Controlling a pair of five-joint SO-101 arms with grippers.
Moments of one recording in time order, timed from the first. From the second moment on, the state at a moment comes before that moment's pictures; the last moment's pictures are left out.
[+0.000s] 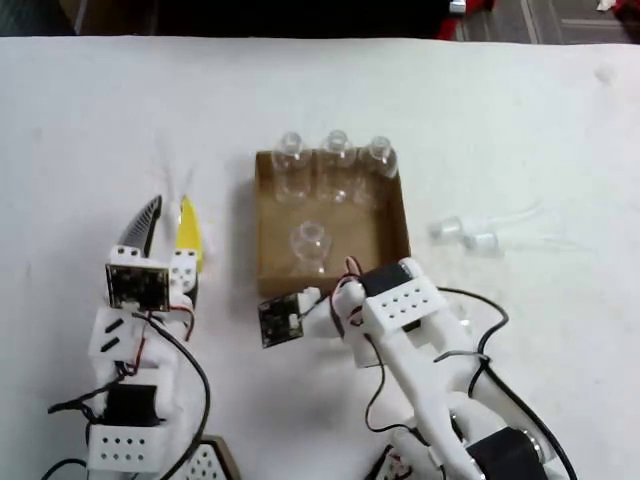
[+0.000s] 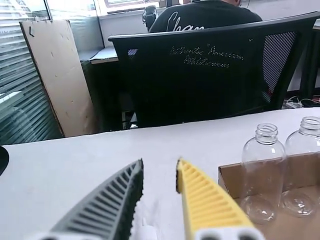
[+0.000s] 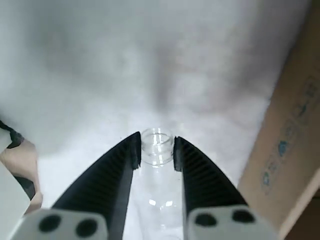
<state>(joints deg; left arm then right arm) -4.9 -100.4 97.2 17.2 -5.2 -28.8 -24.1 52.2 69.1 76.4</state>
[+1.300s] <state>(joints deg) -4.0 -100.4 97.2 17.2 -5.2 -28.4 -23.7 54.9 64.8 76.4</state>
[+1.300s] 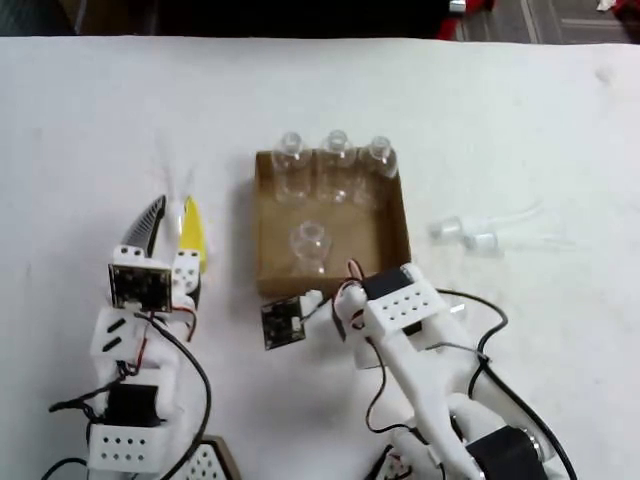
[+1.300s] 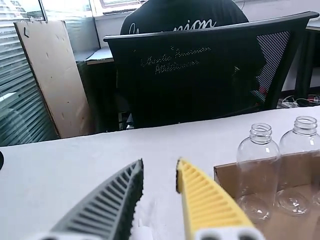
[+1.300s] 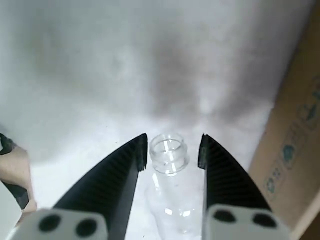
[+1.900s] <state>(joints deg) -4.0 -100.4 97.2 17.2 -5.2 -28.4 -23.7 55.1 61.9 76.4</state>
